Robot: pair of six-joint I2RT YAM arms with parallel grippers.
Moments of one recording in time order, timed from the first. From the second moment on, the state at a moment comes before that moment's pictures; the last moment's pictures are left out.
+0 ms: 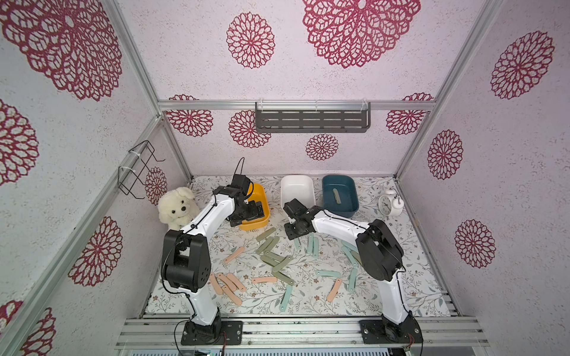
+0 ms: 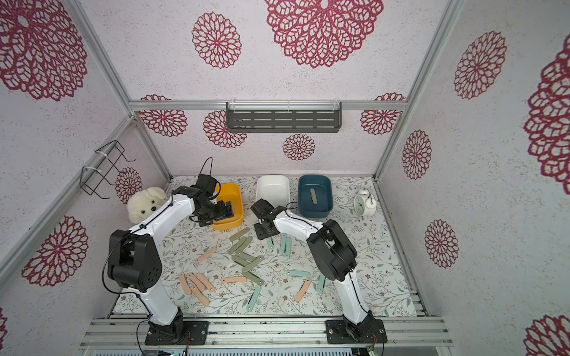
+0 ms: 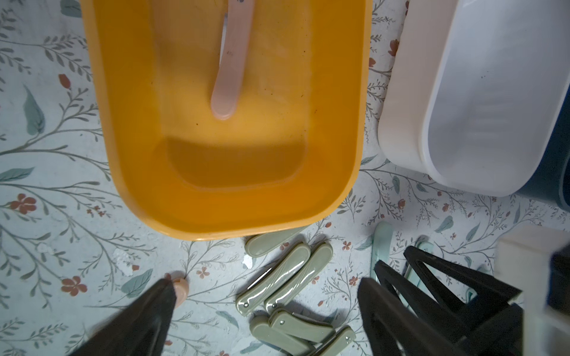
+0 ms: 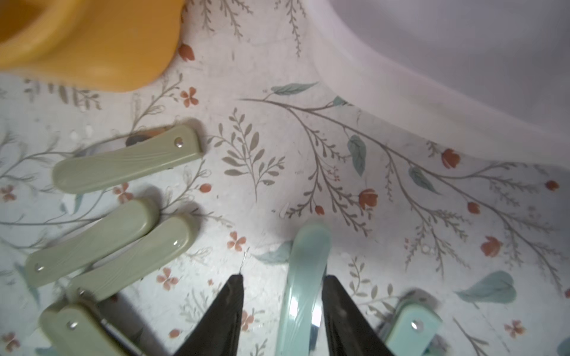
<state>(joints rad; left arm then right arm) -0.23 1.81 1.48 -0.90 0.10 -0.48 0.78 2.12 1.62 -0.65 0.08 0.33</state>
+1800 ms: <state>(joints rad) -0.23 1.78 1.48 -0.89 0.11 -0.49 0.78 2.11 1.86 -0.81 0.19 0.35</state>
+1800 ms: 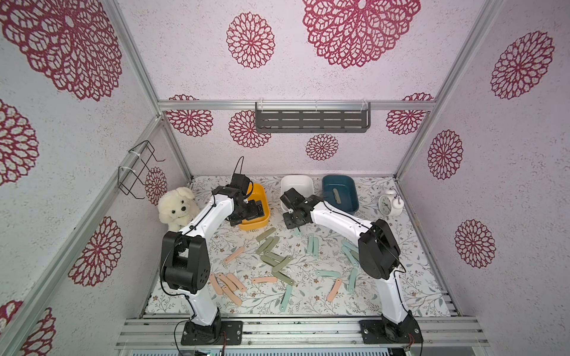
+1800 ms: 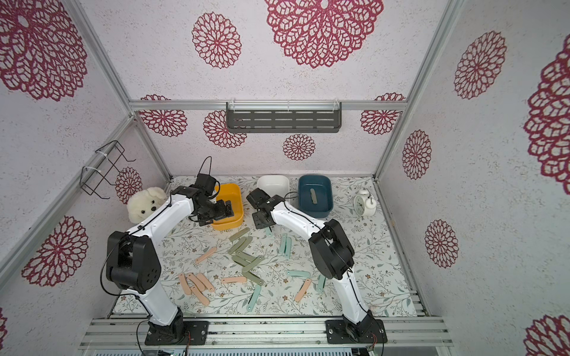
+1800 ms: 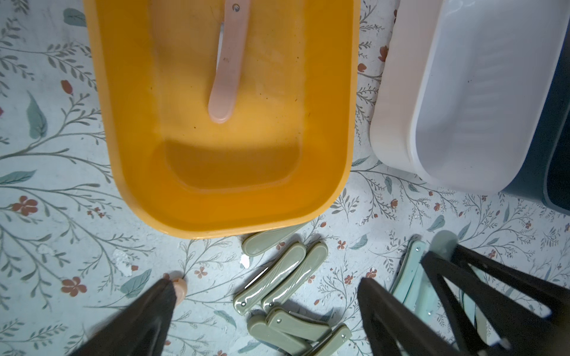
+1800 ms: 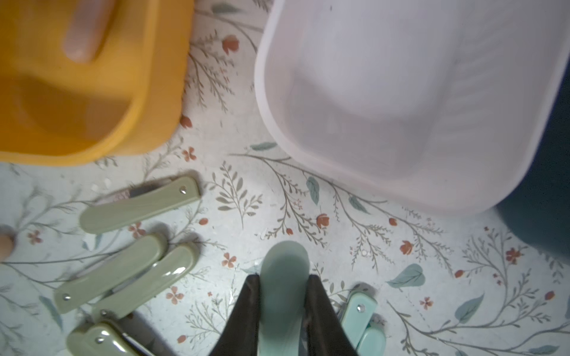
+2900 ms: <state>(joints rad) -0.24 1.78 1.49 -0.88 0.12 -0.51 0.57 2.84 2.87 -0.94 0.26 0.25</state>
